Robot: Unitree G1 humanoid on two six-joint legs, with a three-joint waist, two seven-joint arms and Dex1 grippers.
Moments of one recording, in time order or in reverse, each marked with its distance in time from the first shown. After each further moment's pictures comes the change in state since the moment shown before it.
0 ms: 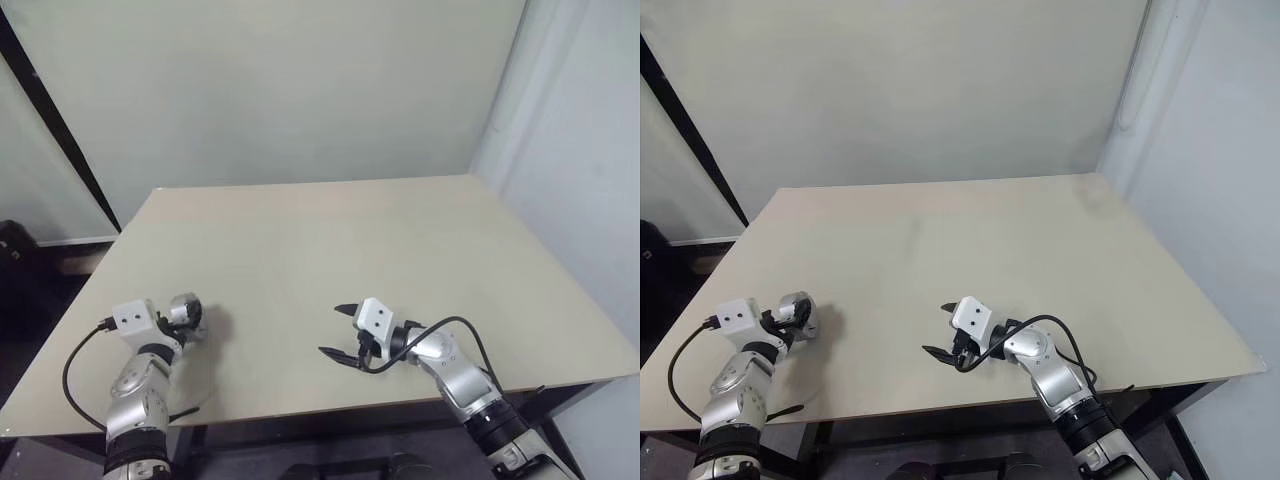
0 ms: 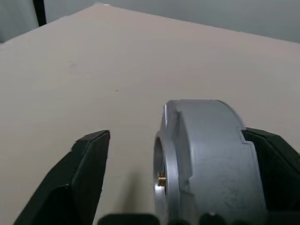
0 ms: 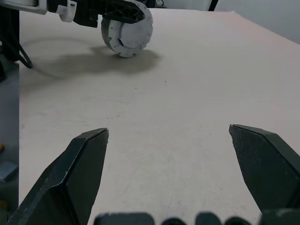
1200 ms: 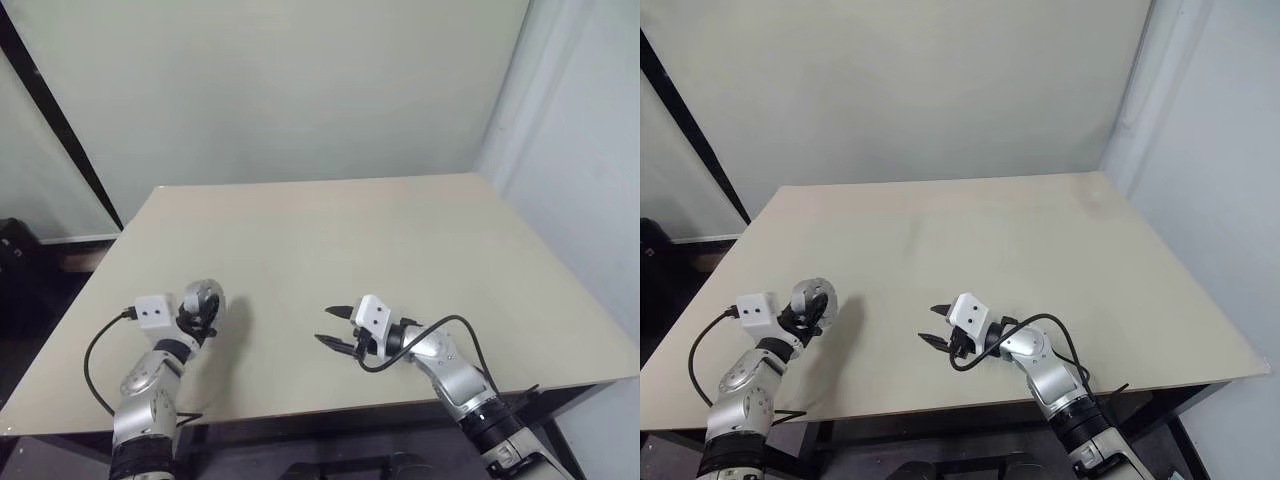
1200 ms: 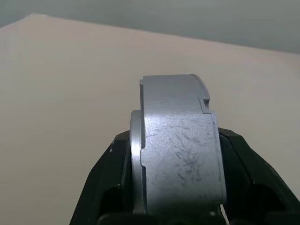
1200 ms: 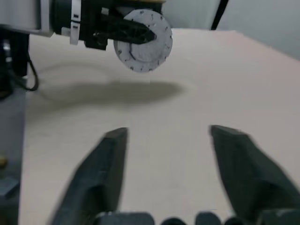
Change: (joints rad) left arm 0.054 -0.018 -0.055 -0.140 -0.037 0.041 -0.153; right arm -0.010 0.020 0.000 0.021 0.032 -0.041 0.014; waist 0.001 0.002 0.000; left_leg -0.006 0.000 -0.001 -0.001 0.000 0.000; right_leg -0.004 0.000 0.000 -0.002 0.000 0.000
